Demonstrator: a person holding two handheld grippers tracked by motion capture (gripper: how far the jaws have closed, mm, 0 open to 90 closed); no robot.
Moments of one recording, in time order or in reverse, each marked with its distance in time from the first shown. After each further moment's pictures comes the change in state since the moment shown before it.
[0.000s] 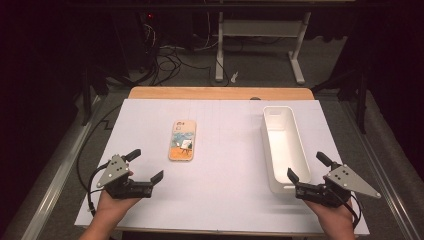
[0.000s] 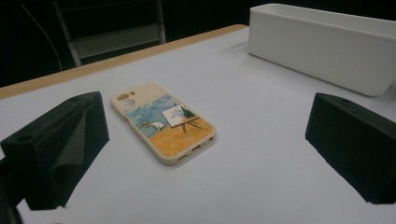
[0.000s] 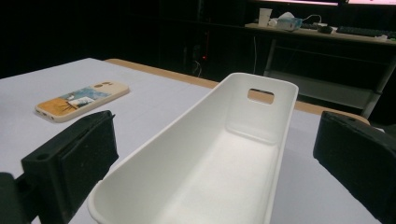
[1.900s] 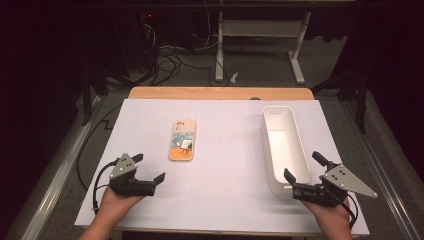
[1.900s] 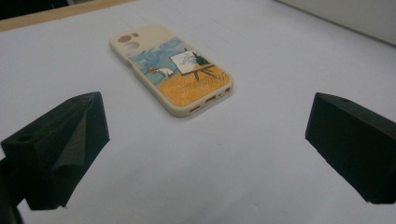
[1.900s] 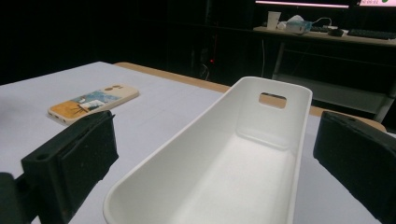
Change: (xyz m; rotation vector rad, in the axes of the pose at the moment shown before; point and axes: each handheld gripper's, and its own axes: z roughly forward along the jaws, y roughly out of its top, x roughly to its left) left arm 0.023 -0.018 0.014 0.163 0.129 -0.024; right arm 0.006 0.000 0.004 -0.016 0.034 -0.004
